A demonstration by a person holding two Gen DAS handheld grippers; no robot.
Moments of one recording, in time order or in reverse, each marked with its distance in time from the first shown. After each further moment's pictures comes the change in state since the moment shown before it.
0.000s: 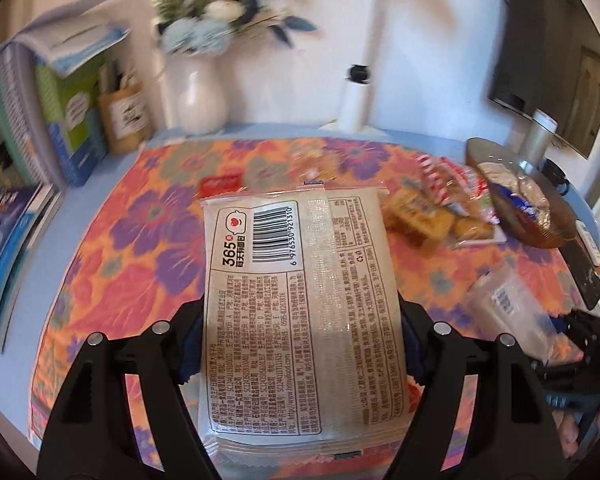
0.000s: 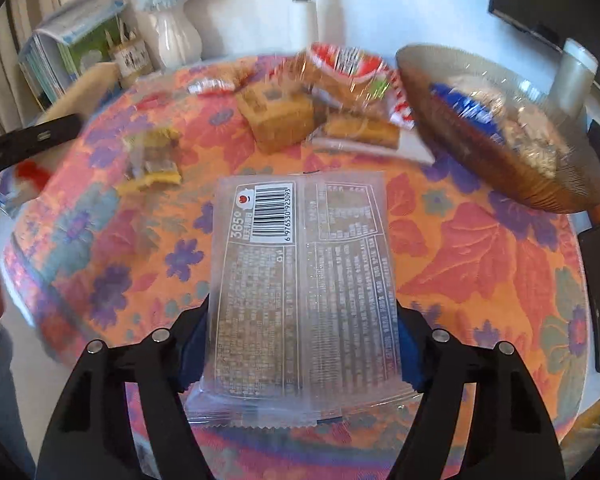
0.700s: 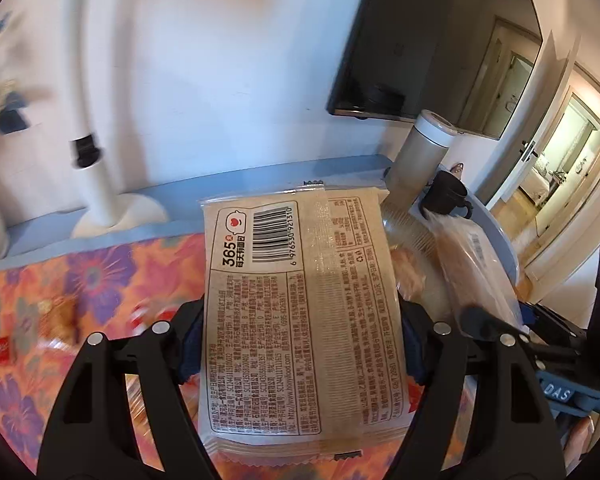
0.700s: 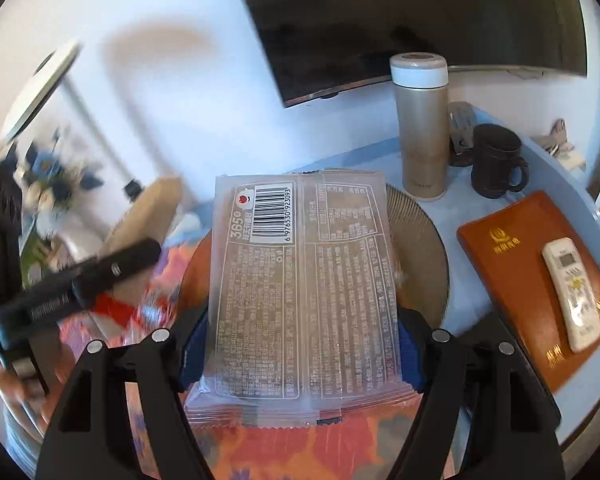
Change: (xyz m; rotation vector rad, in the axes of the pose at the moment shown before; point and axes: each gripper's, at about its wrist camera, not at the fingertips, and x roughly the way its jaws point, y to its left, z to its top) left arm 0.097 -0.239 0.153 0.156 0.091 -0.380; right arm -0.055 -0.223 0.118 0.444 -0.230 -0.053
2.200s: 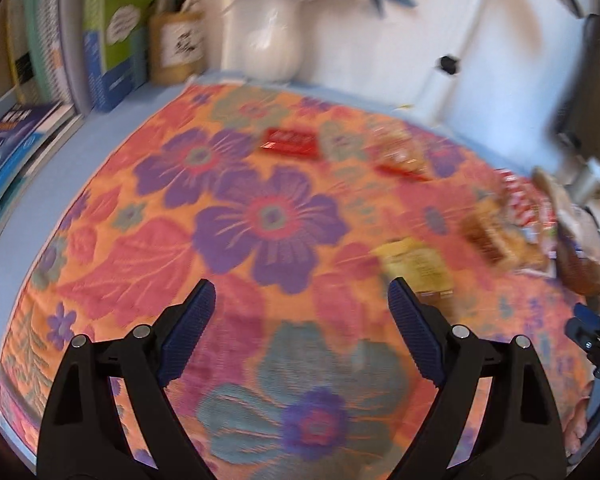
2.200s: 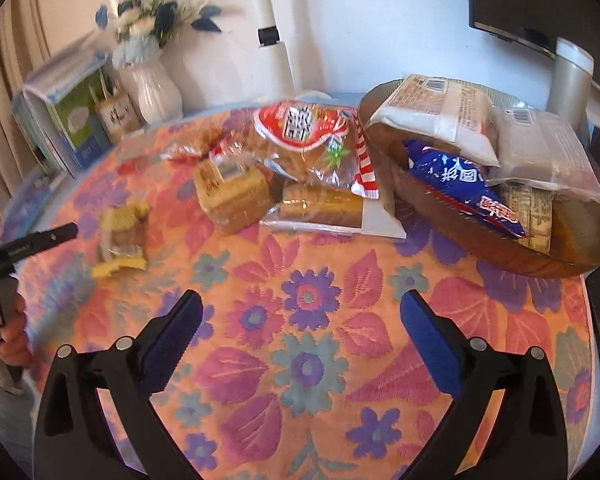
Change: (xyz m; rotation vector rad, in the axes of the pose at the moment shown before) left arm -0.134 0.253 -0.232 -0.405 -0.047 0.437; right arm 0.051 0.130 -0.157 -0.388 0.115 0.083
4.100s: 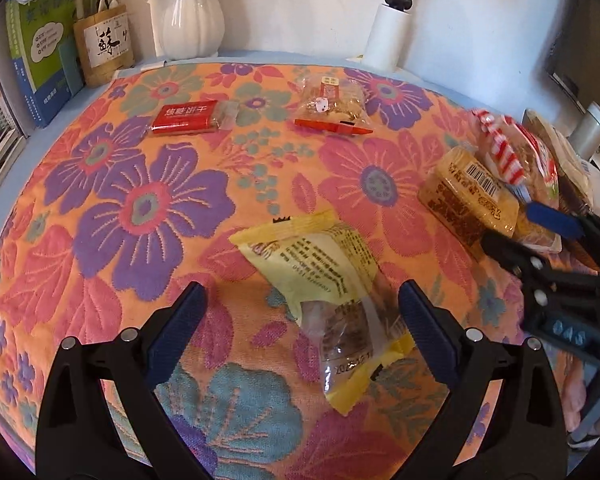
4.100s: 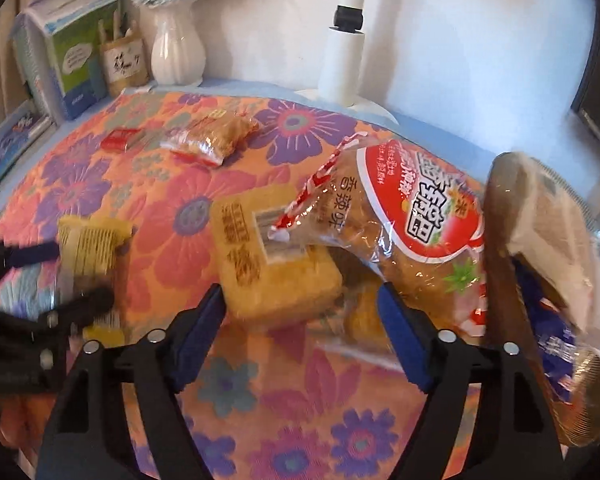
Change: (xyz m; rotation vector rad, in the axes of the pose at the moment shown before) left arm 0.040 -0.092 -0.003 0.121 0.098 -0.004; right arm 0.077 0.064 0.068 -0.226 0.063 -0.040
